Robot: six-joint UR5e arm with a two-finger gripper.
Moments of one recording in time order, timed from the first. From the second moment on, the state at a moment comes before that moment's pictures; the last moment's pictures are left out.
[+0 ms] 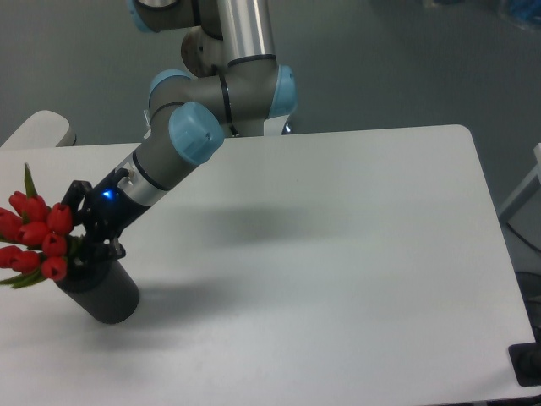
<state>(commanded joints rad) 2.19 -1.86 -1.87 -0.65 0.66 1.00</state>
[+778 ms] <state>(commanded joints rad) 2.20 -1.85 -1.79 -0.65 0.66 0.93</state>
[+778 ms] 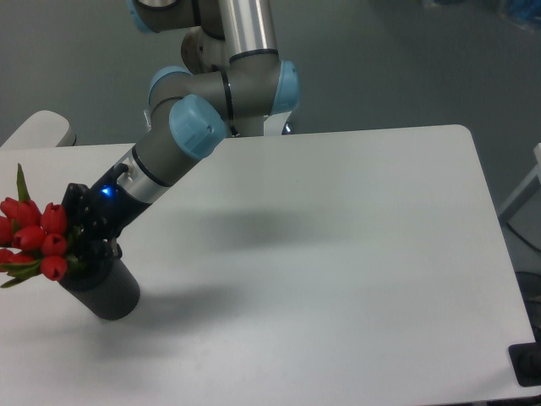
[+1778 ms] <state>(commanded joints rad) 2.25 -1.73 -1.74 -0.66 0.61 0.74</state>
